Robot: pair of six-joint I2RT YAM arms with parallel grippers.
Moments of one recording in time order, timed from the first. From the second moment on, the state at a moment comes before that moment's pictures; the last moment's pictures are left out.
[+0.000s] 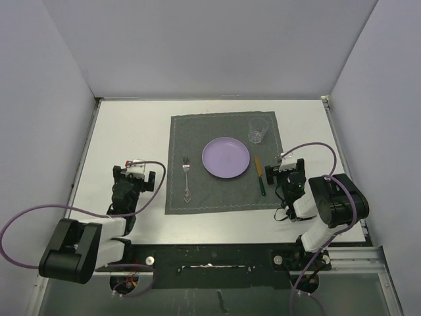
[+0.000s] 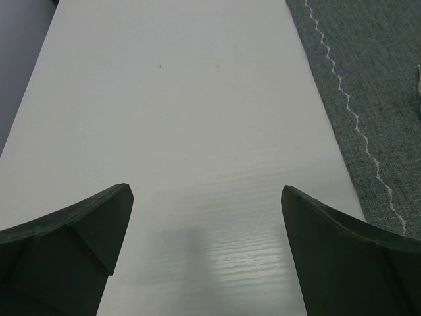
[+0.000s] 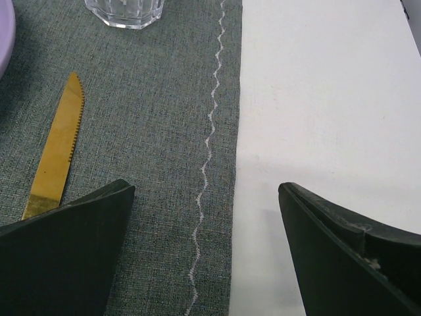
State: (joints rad) left arm -0.18 1.17 0.07 0.93 -0.16 0.17; right arm 0.14 1.66 0.18 1.24 0.12 -0.25
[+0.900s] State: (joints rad) left arm -0.10 1.65 0.21 1.16 -0.05 0.12; right arm 0.07 1.66 0.35 0.97 0.07 -0.21
